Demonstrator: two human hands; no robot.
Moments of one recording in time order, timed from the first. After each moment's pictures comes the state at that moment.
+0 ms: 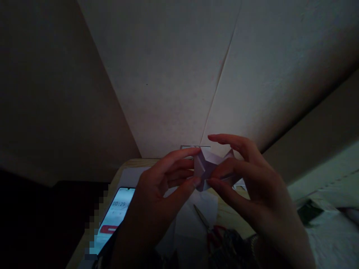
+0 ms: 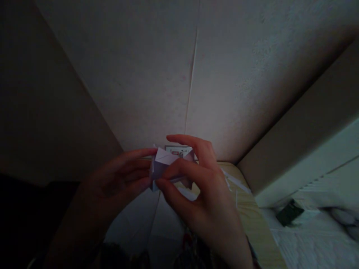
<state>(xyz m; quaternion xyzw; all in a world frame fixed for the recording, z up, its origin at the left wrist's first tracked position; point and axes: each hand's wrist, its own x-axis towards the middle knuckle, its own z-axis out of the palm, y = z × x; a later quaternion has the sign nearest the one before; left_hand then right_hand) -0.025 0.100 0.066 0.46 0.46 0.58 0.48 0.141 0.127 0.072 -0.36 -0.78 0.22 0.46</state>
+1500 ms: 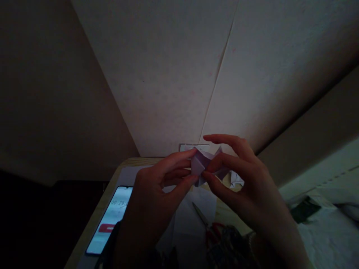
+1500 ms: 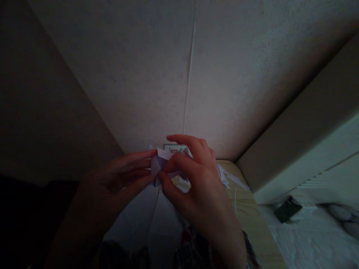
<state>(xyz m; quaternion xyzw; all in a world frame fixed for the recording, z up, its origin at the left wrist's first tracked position) -0.031 0.107 0.053 0.56 0.48 0.56 0.38 0.140 0.132 0.069 -0.40 -0.81 0.16 0.40</state>
